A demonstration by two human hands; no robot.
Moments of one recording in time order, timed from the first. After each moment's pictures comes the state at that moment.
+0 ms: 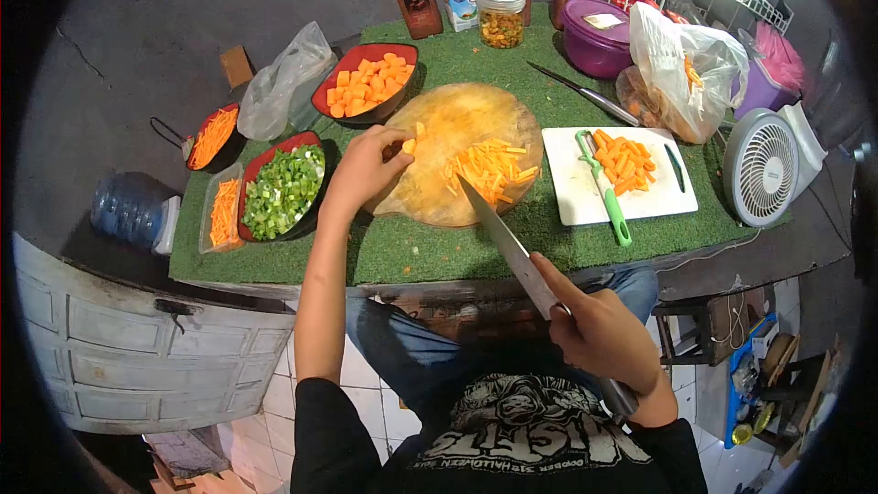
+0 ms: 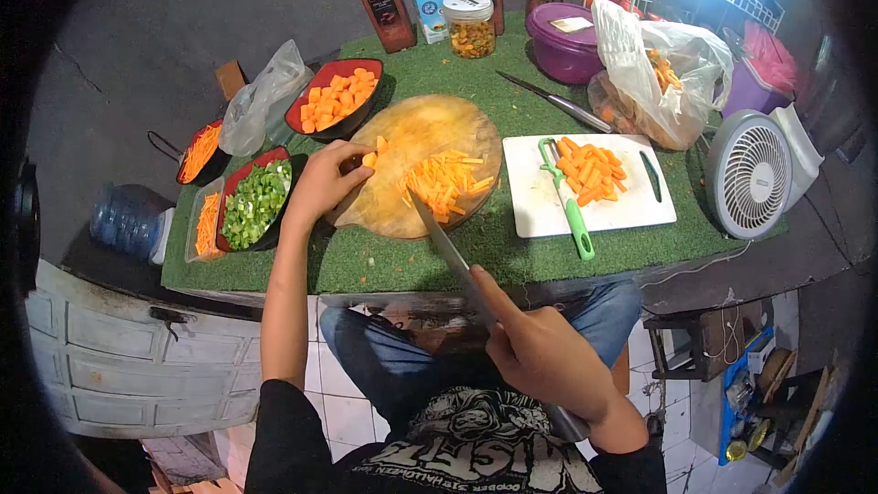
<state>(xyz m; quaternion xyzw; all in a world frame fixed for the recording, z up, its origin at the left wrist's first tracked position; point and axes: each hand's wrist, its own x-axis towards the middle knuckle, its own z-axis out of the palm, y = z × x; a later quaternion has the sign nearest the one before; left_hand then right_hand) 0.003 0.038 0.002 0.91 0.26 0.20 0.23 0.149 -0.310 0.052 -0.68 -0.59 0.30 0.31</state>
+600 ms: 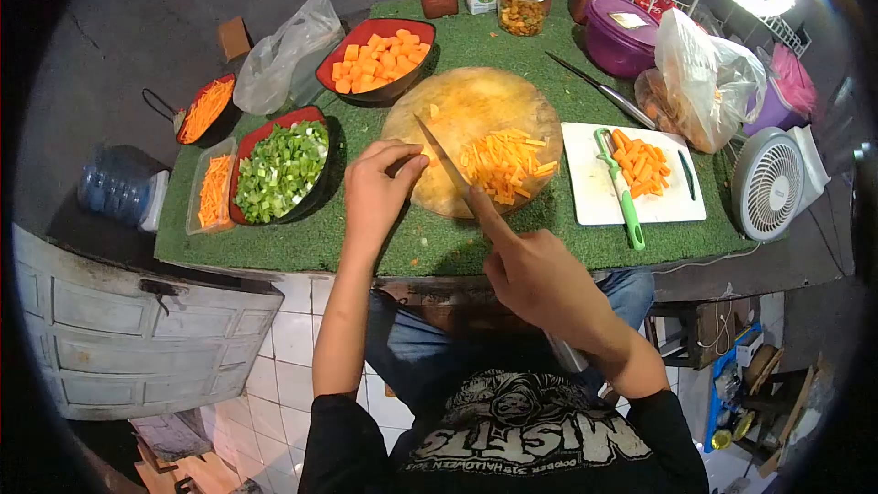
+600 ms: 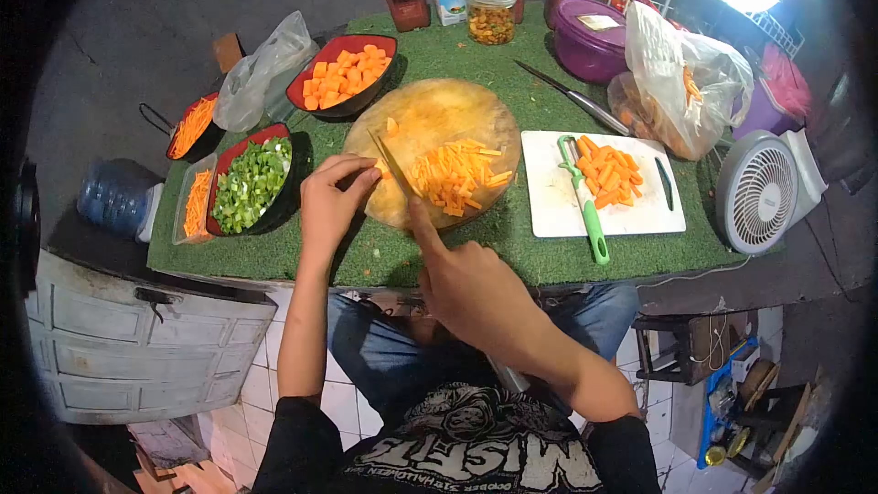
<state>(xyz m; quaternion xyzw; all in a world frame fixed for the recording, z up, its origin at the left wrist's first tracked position) -0.011 -0.016 -0.026 0.81 0.34 0.39 0.28 0.124 -0.213 0.031 -0.69 -0.64 0.21 0.26</state>
